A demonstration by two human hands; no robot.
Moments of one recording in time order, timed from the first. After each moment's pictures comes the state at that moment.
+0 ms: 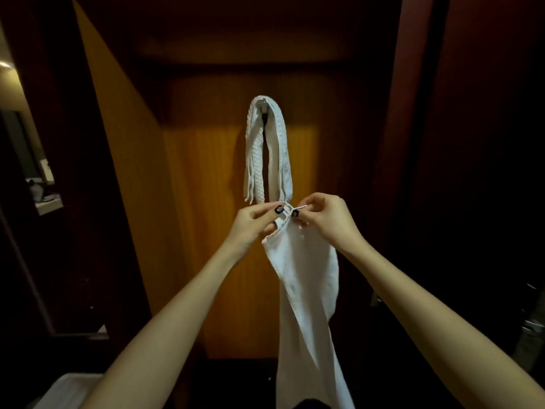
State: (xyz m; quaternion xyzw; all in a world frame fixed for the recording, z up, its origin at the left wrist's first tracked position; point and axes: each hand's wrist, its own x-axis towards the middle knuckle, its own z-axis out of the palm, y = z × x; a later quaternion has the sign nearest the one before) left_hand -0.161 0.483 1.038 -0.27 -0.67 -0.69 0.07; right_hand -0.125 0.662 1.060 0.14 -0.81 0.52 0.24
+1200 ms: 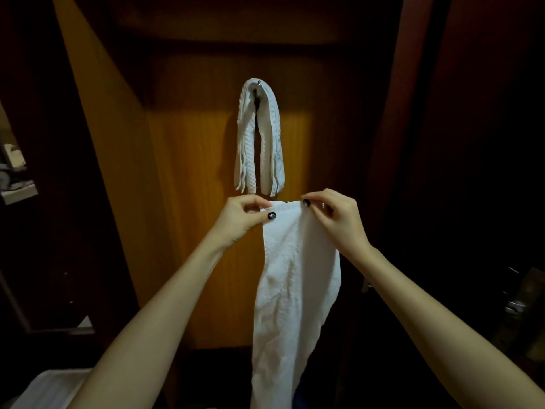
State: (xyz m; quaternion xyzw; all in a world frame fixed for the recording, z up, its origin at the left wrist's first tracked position) left_hand -0.164 0.462 1.039 -0.29 -0.73 -0.61 0.09; right_hand -0.114 0.673 1.039 0.24 -0.81 0.30 0.46
